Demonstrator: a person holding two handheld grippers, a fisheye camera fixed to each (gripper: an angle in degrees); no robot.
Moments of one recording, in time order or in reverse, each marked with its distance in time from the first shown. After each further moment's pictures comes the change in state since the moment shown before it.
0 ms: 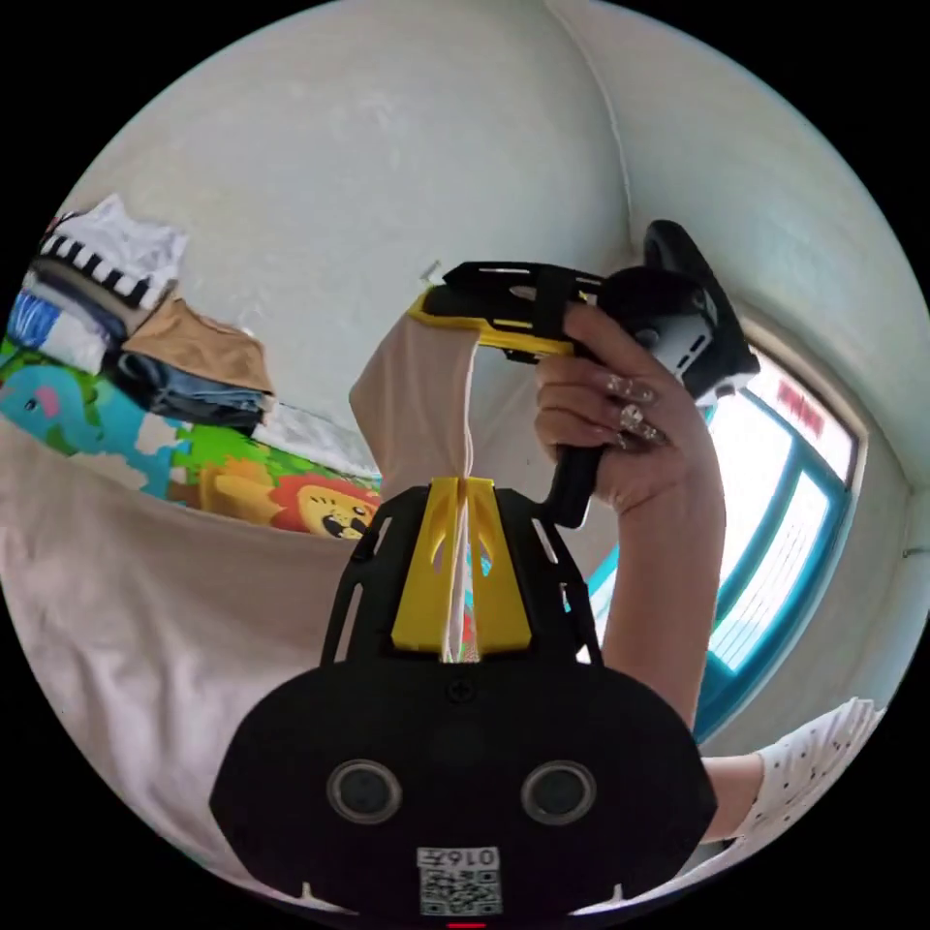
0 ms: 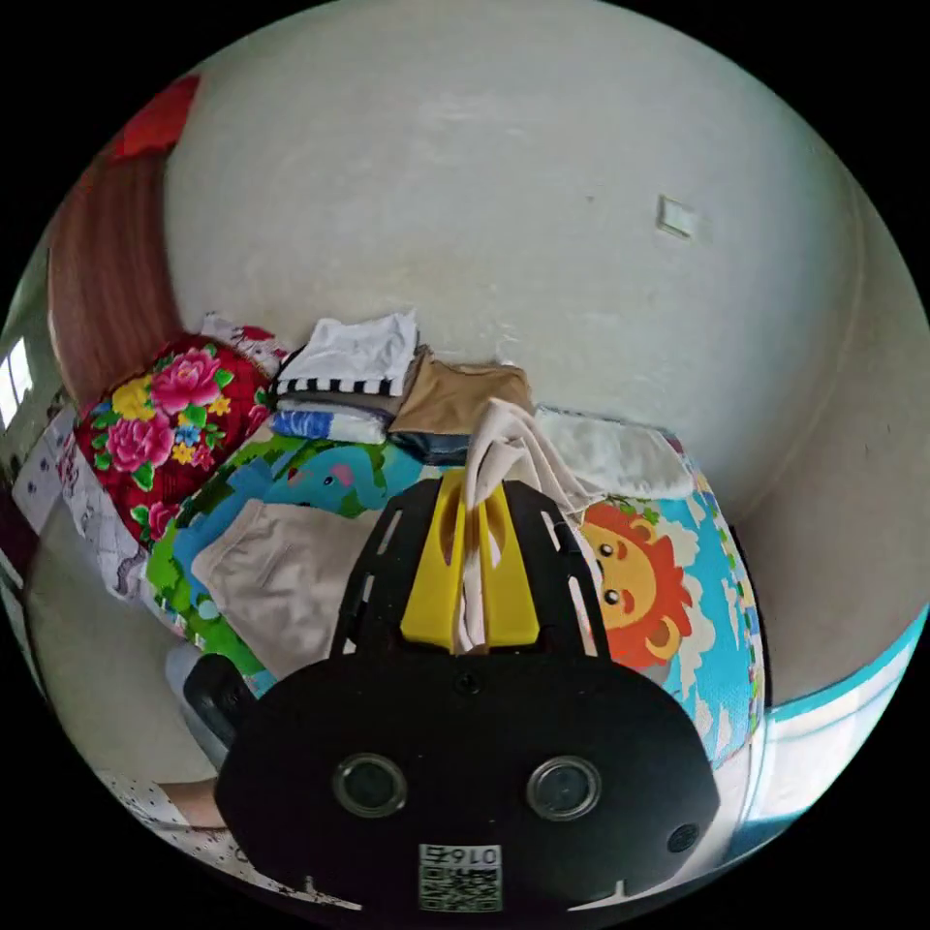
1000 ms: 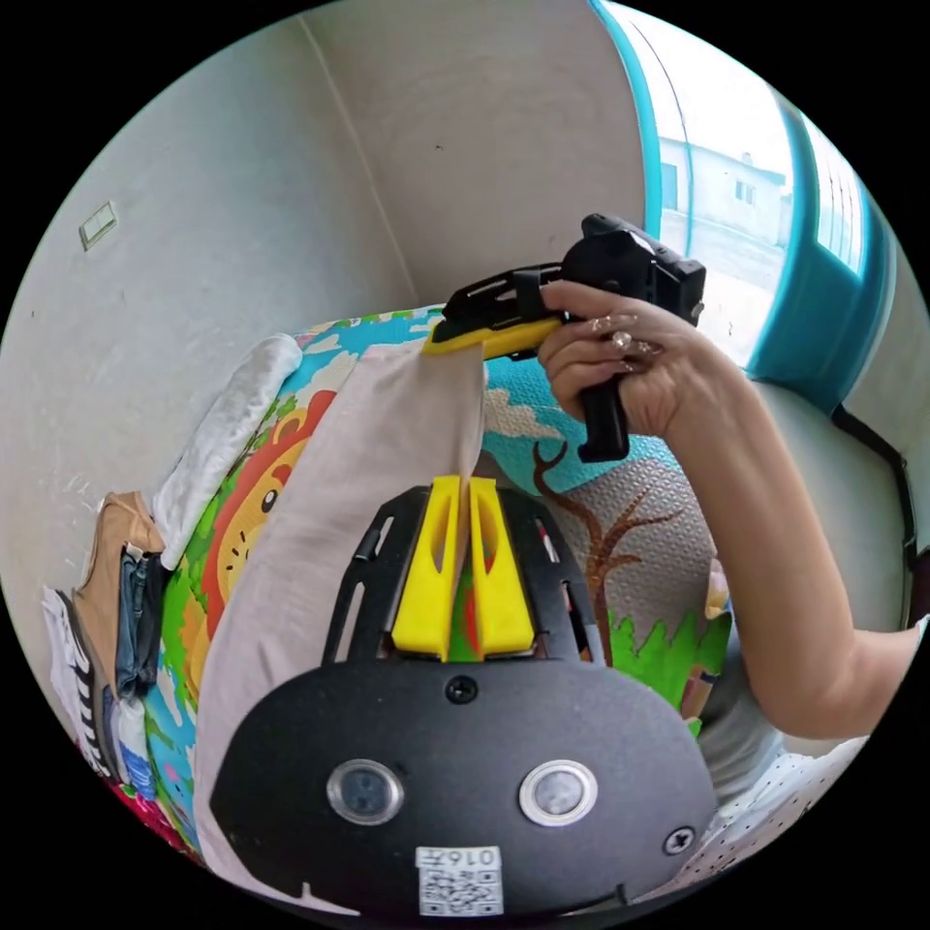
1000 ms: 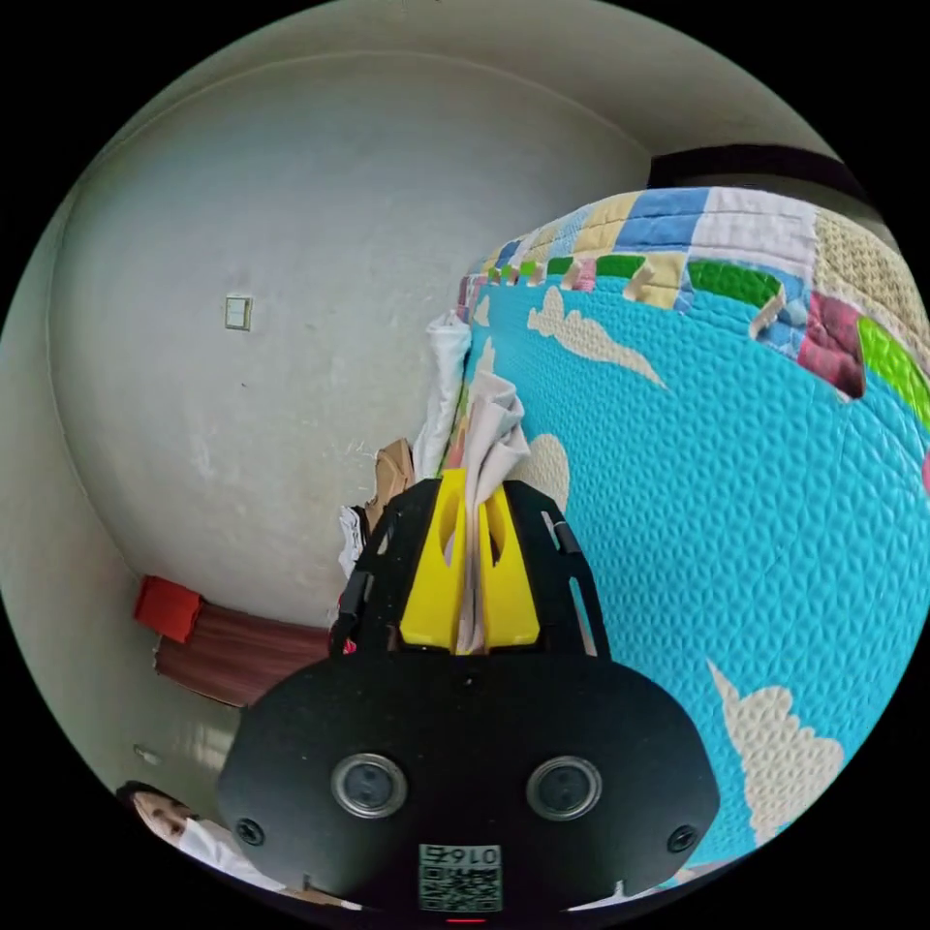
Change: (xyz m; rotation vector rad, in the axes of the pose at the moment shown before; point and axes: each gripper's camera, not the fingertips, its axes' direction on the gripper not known) left arm 0.105 0.316 0.537 -0.864 -0.306 0.871; right arm 0.683 0.542 0.269 0.092 -0.596 1.116
